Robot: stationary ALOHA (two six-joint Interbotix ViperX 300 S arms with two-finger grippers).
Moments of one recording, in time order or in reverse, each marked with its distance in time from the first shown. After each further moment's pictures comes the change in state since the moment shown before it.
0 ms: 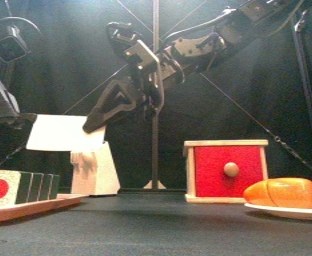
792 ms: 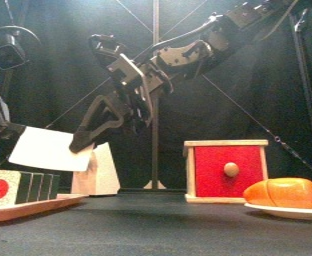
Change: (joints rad) left arm -0.005 0.008 0.021 -0.081 0.003 -0.002; right arm -0.005 0.072 -0.069 0.020 0.058 0.002
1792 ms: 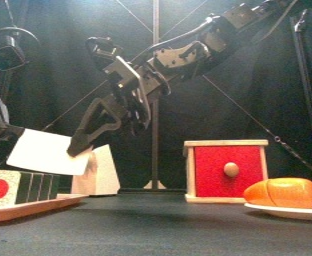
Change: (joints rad) left arm 0.020 0.002 0.003 -0.002 -0.005 0.000; right arm -0.003 0.005 -0.009 0.002 0.003 0.000
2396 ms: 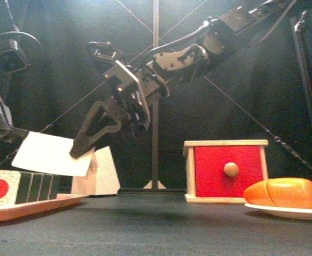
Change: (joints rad) left arm 0.034 0.000 0.002 0.003 0.000 0.002; right arm -0.015 0.000 -0.002 0.000 0.003 0.000
